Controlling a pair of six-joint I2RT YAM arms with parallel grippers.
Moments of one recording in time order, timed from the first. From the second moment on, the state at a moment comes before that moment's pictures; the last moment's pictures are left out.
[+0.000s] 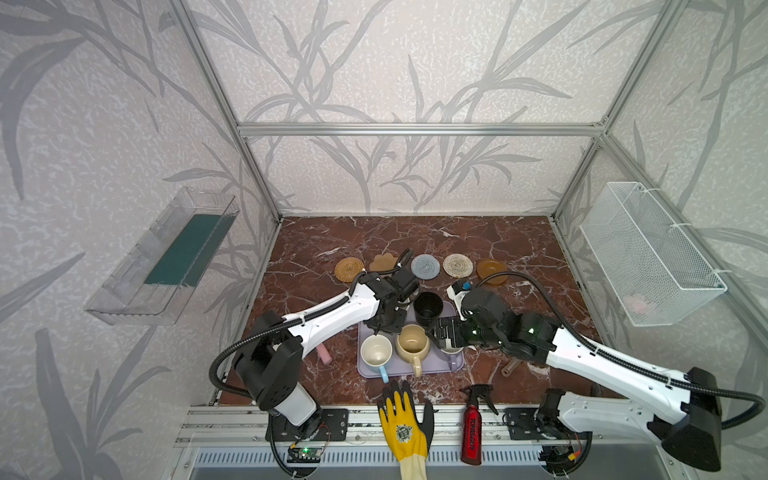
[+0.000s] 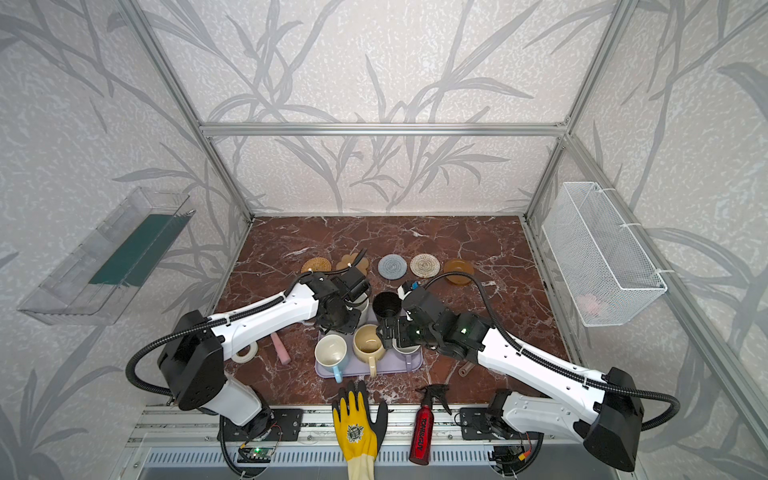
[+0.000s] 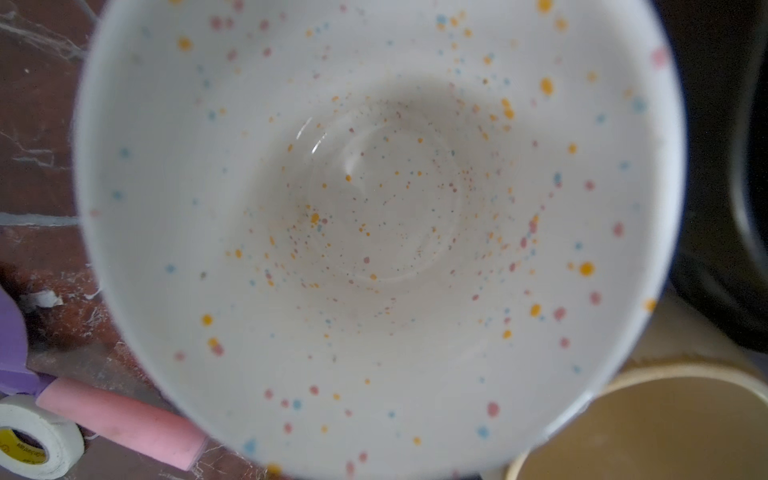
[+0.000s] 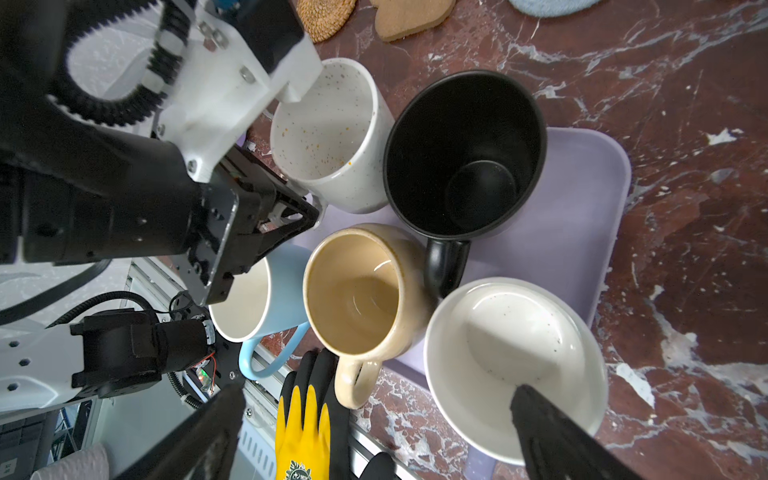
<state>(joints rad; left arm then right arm) -0.76 1.58 1.18 -1.02 -0.10 -0.47 0.95 1.12 0.90 -0.58 -0.06 0.76</state>
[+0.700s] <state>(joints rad) -0.74 1.49 1.31 -1.14 -0.19 -0.47 0.97 1.21 1.02 -0.52 -0.04 0.71</state>
